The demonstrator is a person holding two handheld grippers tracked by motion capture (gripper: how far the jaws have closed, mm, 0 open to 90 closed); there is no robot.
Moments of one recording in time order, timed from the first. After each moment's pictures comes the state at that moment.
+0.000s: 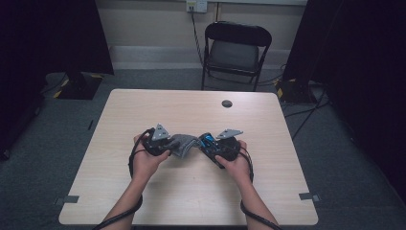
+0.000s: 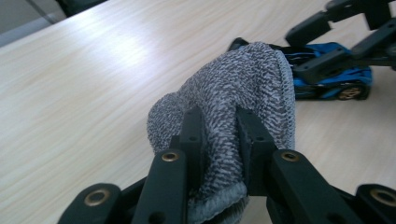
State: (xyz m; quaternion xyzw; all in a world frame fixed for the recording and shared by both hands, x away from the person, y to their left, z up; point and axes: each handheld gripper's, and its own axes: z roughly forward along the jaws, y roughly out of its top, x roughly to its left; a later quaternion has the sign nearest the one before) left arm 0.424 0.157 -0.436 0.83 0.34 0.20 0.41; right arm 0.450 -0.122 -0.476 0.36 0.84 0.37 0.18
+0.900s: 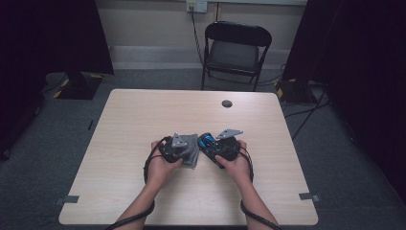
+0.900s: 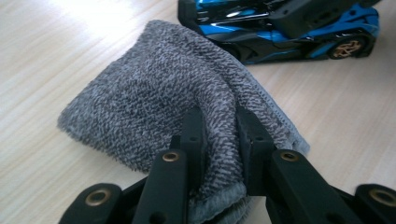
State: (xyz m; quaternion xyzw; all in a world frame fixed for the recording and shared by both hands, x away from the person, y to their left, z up) left arm 0.422 0.112 -0.469 0.87 0.32 0.16 0.34; right arm 0.450 -0.122 -0.475 0.36 0.84 0.37 0.17
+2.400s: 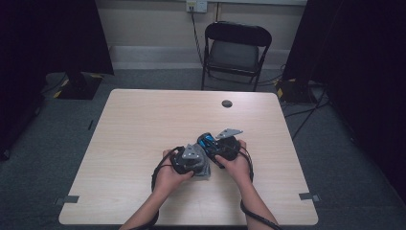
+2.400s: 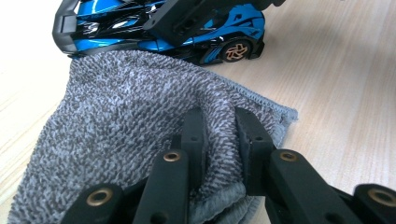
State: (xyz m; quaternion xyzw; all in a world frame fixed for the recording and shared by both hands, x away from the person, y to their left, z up) left arm 0.393 0.078 -0.472 0.89 0.26 0.10 0.37; right arm 0.451 -0.122 -0.475 0.36 0.84 0.37 0.17
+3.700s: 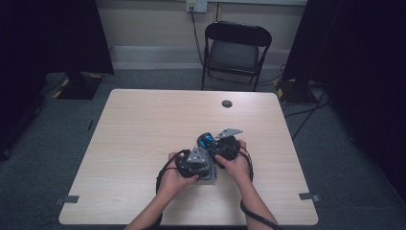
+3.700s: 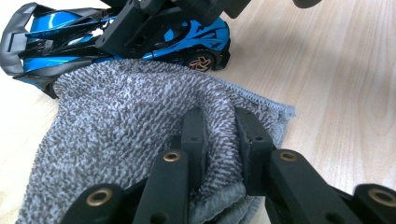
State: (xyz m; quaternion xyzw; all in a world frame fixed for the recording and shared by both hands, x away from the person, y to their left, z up) left arm 0.385 0.063 -0.472 0.89 0.24 0.08 0.38; right arm 0.452 -0.121 -0.474 0.36 0.84 0.36 0.17
